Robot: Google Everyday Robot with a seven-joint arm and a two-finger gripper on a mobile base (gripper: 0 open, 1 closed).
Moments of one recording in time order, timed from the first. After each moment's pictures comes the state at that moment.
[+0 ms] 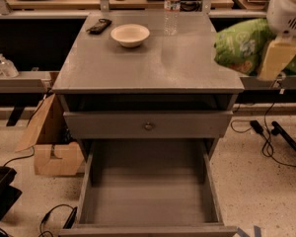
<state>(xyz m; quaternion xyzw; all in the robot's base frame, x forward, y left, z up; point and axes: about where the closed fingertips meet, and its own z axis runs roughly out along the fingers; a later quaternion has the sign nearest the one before) 0.544 -0.265 0.998 -0.59 0.78 -0.19 0.13</state>
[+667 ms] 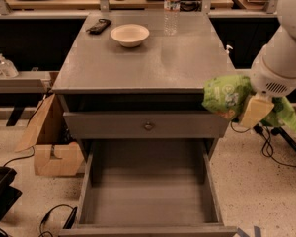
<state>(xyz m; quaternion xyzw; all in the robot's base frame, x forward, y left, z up) 0.512 -0.254 0.883 -0.58 0.80 -0.11 0.13</state>
